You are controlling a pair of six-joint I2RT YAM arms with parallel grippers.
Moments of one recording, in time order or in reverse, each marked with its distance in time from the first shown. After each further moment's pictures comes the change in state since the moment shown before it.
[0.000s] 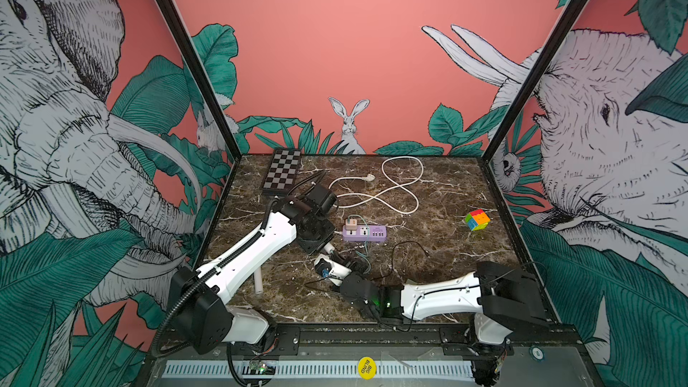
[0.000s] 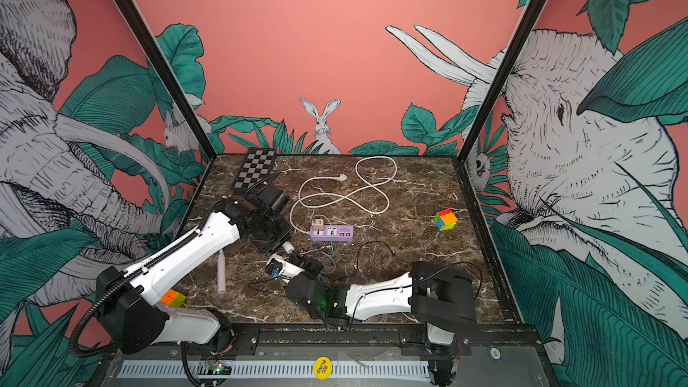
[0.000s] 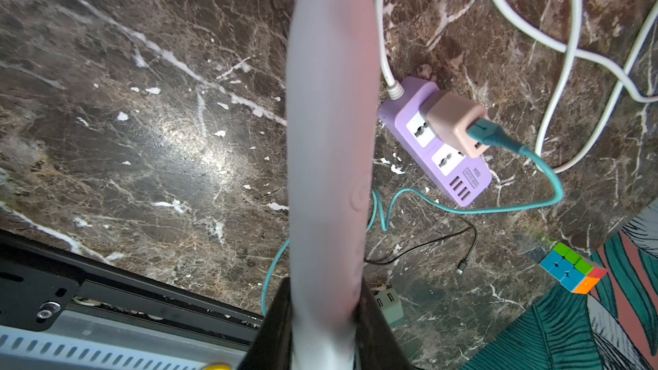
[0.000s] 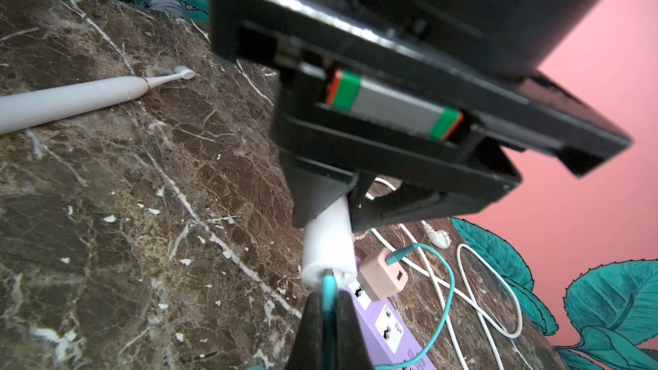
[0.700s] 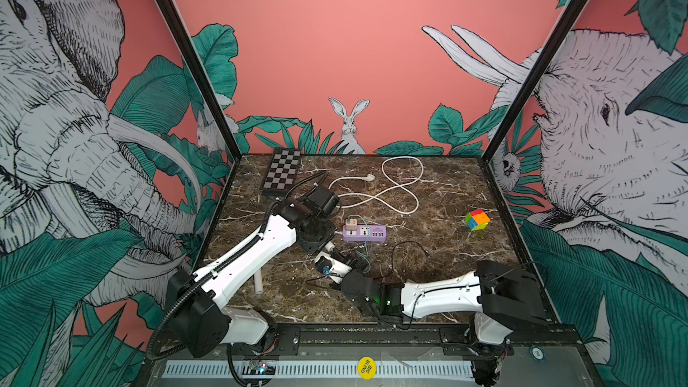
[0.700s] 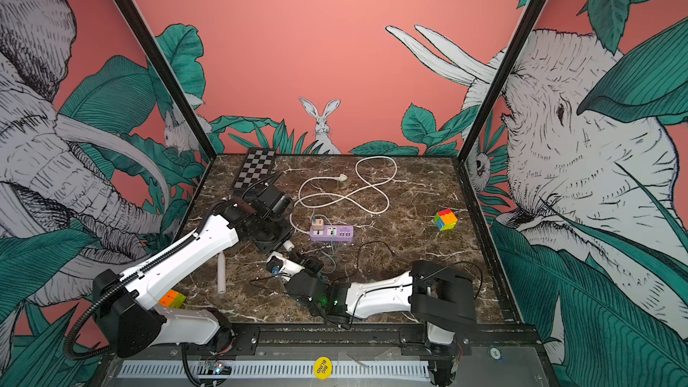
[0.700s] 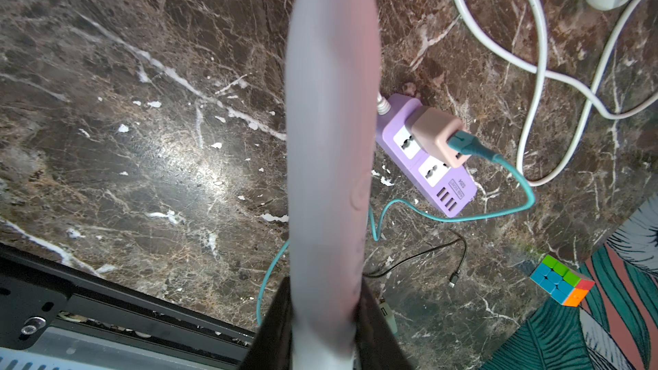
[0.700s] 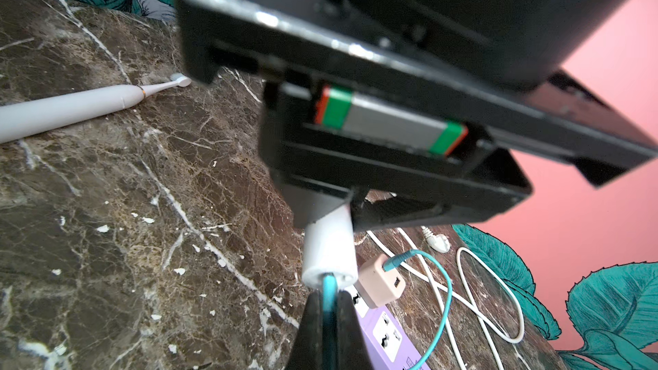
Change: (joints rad) left arm -0.031 -0.026 0.000 0.014 -0.069 -0.056; right arm -0.016 0.000 0.000 0.029 -0.020 -0.008
